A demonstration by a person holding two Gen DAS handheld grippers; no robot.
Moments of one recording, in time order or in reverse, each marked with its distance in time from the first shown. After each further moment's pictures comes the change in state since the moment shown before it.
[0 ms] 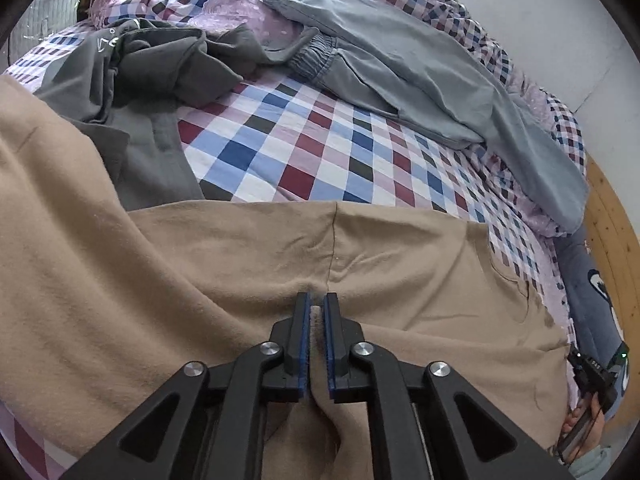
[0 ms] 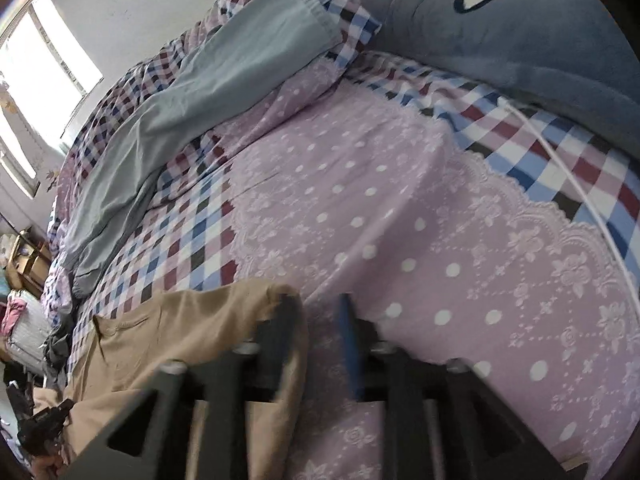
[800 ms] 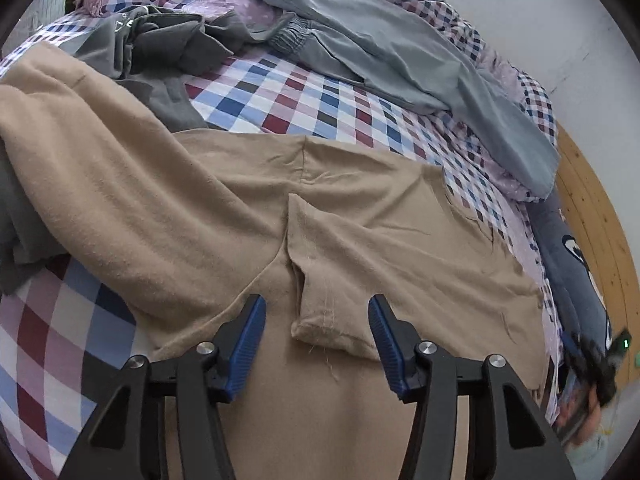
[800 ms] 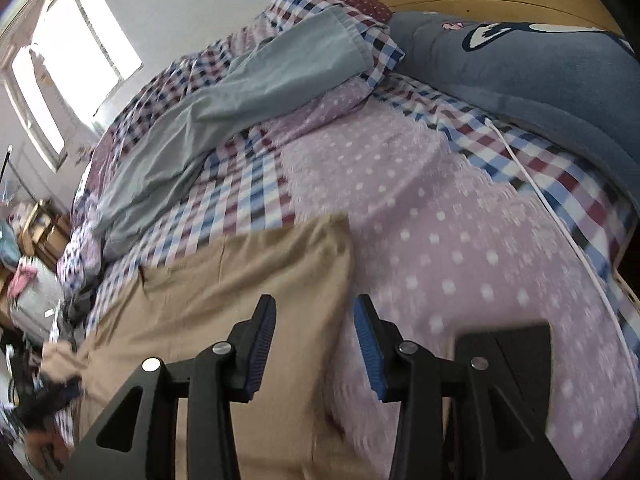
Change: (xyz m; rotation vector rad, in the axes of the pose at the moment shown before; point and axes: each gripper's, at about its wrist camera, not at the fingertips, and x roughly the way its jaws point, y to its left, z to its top) left arm -0.046 -0.005 -0.052 0.032 0.065 -0.068; right arm -0.104 0.038 -0.072 -0.104 -0.027 0.006
